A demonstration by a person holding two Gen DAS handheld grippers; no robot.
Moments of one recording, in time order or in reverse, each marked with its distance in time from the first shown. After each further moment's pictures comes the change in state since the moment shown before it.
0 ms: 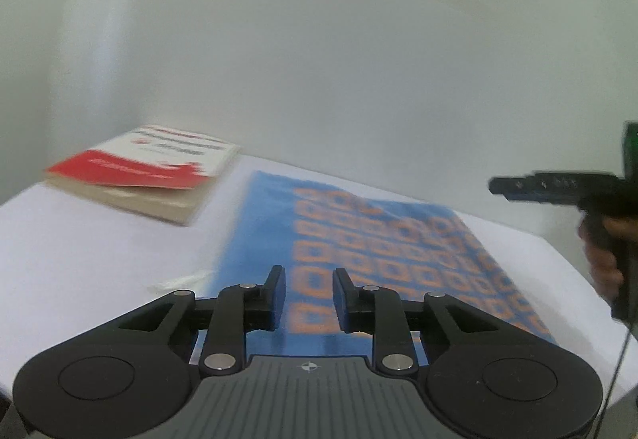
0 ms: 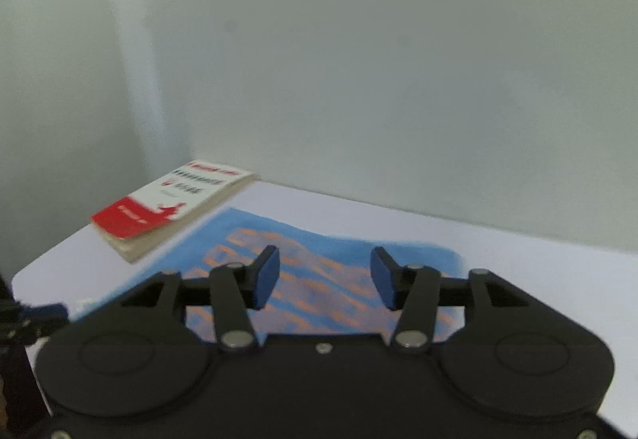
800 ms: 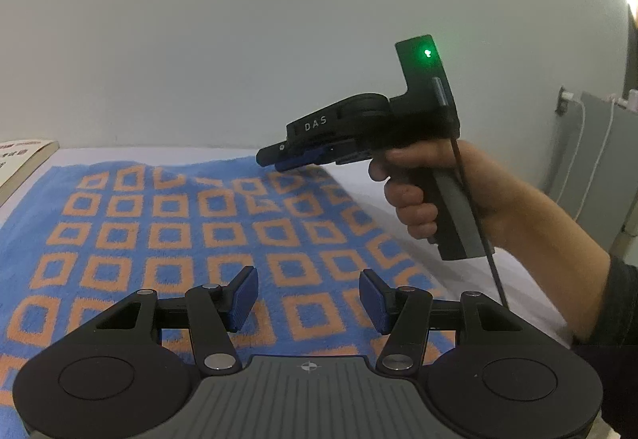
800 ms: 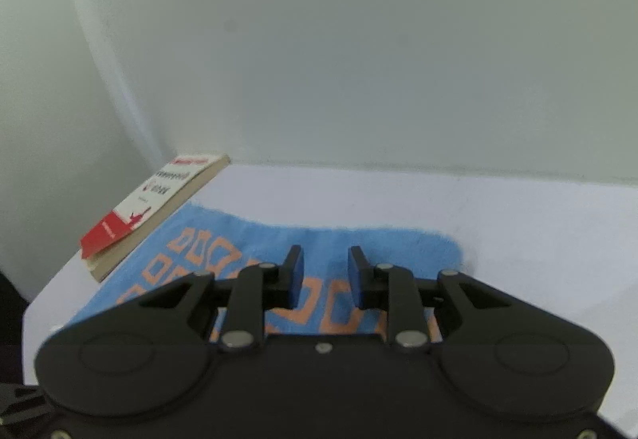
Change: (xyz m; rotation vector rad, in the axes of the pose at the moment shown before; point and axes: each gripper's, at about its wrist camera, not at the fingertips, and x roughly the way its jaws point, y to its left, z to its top) left arm 0.103 -0.115 -0.011 0.180 0.129 -0.202; right arm 0.161 -0.069 0.000 0.147 0.189 0.212
